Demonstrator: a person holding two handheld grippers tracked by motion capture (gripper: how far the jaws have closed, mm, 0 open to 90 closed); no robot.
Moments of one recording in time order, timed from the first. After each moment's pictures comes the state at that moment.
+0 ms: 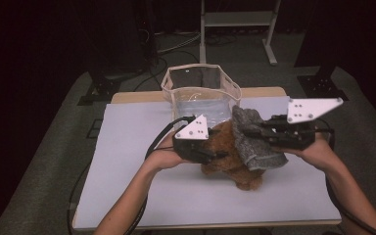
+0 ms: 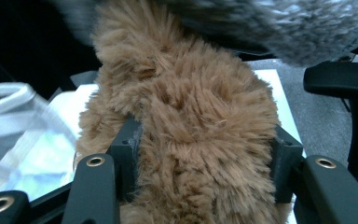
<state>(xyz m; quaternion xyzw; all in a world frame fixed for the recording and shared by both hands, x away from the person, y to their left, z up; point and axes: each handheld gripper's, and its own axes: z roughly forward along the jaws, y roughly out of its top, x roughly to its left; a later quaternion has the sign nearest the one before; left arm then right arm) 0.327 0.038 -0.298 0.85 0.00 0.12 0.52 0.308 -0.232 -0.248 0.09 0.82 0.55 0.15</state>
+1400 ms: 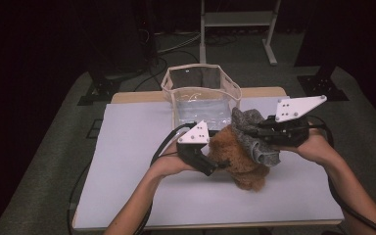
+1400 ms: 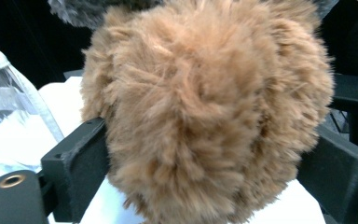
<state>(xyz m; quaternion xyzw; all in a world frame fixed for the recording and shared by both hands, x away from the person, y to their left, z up) 0.332 0.038 -0.331 0.84 0.03 0.09 0.54 0.323 -0.230 -0.262 0.11 0.85 0.49 0.15</state>
